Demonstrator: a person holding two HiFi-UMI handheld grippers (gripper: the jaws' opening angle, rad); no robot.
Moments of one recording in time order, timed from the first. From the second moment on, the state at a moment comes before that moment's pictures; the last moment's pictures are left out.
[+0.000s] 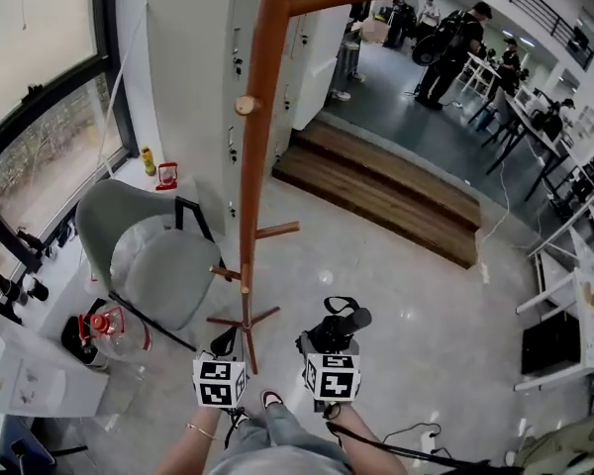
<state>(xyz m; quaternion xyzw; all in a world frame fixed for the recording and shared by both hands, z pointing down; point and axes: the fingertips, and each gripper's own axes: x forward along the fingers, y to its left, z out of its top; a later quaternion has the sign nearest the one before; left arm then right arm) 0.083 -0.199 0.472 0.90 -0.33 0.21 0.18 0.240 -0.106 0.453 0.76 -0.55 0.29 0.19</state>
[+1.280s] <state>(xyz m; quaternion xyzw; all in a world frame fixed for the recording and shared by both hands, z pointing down) 0.230 -0.189 0.387 0.95 -0.25 0.17 0.11 0.362 -0.046 0.400 0.79 -0.52 0.30 0.13</state>
